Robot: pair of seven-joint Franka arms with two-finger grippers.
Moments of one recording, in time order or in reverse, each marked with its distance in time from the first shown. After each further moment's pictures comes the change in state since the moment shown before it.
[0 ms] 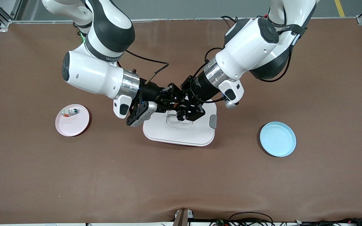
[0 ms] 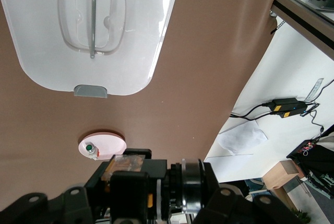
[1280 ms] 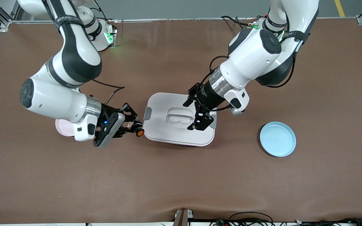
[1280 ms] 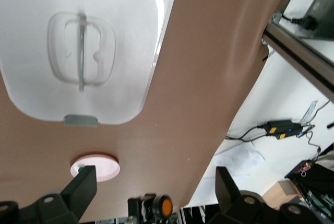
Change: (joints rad) left arm 0.026 0.023 0.031 -0.028 0.046 -0.014 0.005; right arm -0.217 0.022 -0.024 -0.043 -0.353 -0.221 -0.656
